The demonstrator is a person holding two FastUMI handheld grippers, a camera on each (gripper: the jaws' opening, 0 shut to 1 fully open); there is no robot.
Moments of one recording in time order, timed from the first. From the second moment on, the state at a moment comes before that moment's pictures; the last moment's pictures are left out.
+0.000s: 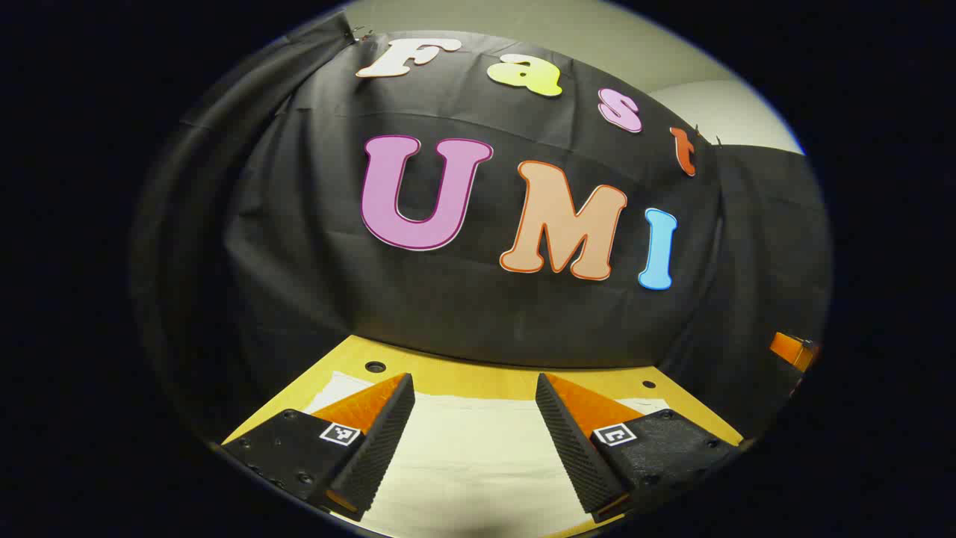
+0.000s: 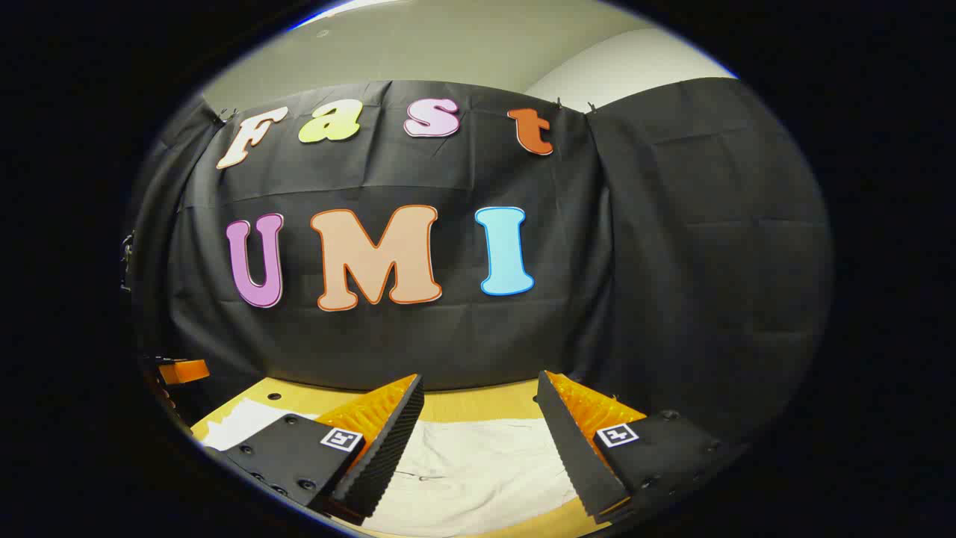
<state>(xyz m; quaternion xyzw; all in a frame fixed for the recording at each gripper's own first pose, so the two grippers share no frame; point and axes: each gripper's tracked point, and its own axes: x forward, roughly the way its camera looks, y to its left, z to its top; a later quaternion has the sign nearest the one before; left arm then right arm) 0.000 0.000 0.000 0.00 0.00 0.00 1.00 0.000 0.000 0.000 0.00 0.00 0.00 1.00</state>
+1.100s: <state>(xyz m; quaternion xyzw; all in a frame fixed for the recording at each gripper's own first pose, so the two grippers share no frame) -0.007 -0.010 -0.021 0.00 0.02 0.00 1.00 0.010 -0.016 -0.014 -0.02 0.02 0.01 1.00</state>
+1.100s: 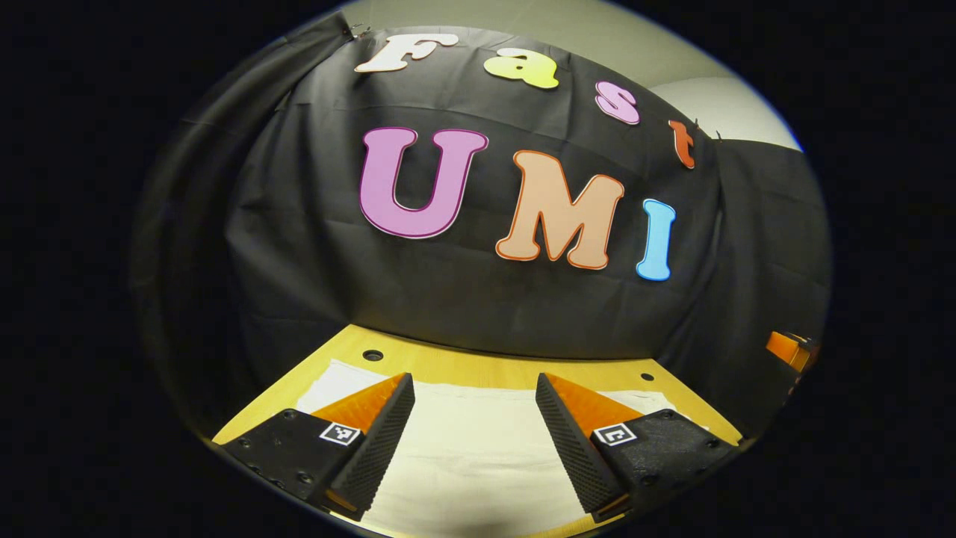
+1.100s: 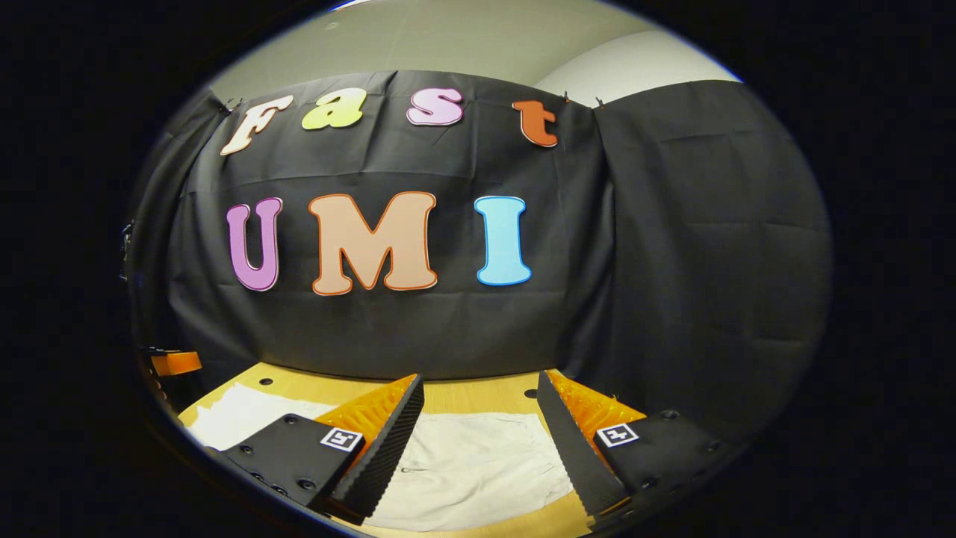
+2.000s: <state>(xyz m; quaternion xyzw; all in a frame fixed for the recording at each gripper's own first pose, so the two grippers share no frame) -0.075 0.042 -0.169 0.14 0.28 -0.15 0.94 0.006 0.021 -0.065 -0.04 0.07 0.06 0.99</state>
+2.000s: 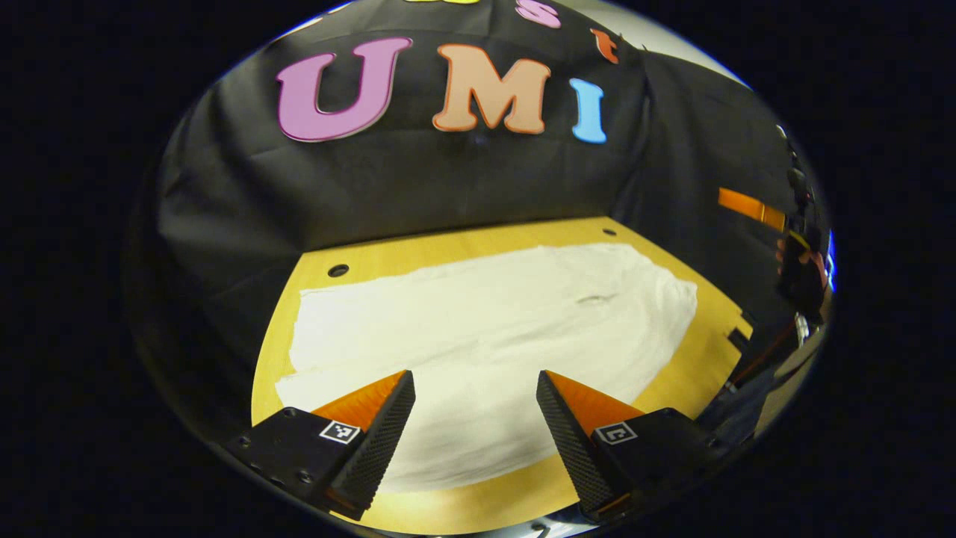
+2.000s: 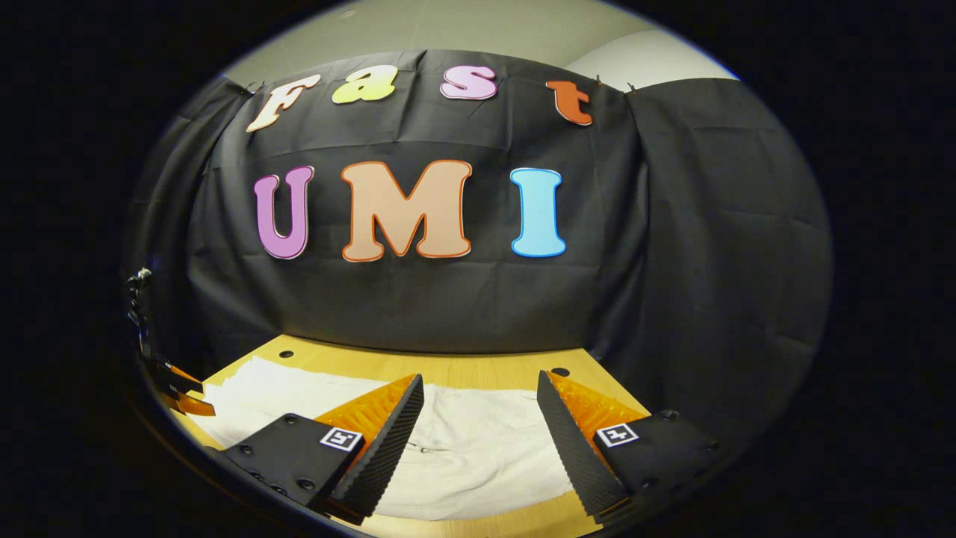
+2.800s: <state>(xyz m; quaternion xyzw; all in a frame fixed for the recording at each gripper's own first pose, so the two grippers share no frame) -0.152 0.115 -0.291 0.36 0.52 -0.31 0.71 -0.013 -0.001 -0.104 -0.06 0.12 0.02 0.99</state>
